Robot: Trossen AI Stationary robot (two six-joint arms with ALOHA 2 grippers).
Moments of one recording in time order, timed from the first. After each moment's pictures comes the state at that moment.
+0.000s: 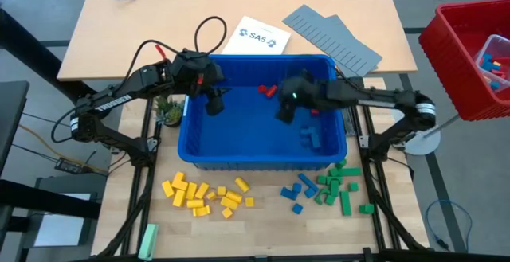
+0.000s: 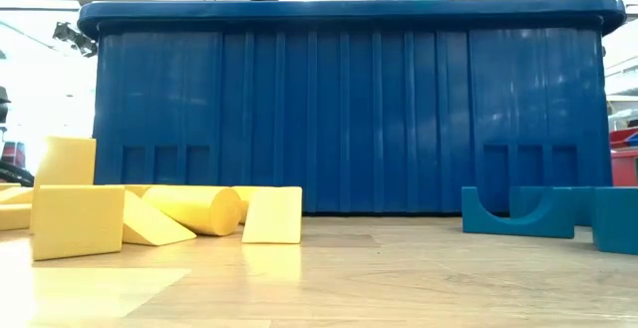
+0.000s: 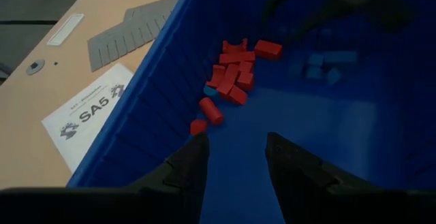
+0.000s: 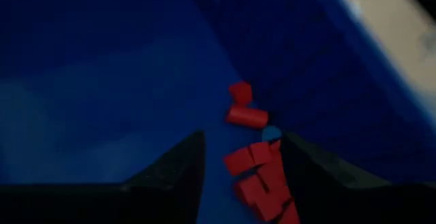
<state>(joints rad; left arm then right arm) 0.35 1.33 1.55 -0.82 -0.15 0.21 -0.19 1.46 1.34 -0.70 0.50 0.03</state>
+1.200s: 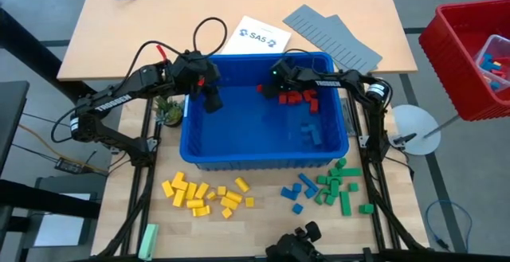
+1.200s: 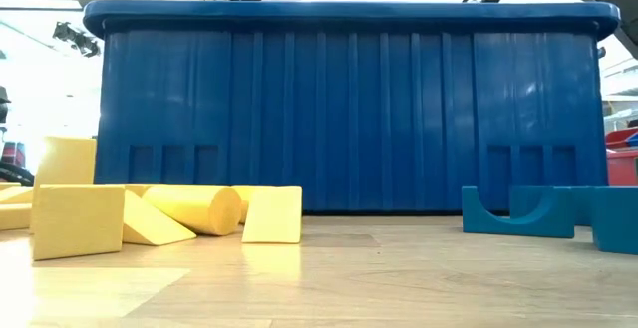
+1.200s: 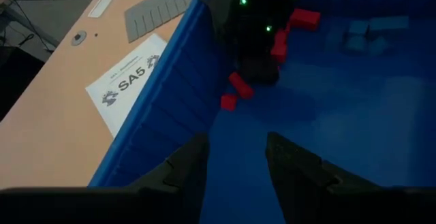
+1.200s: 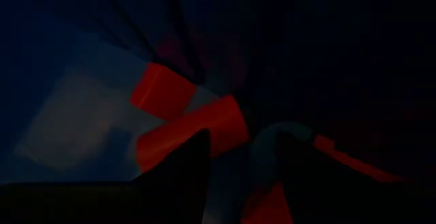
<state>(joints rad) 0.35 1.33 1.55 -0.89 -0.30 0.20 -0.63 1.99 1.34 -0.30 0.22 0.42</state>
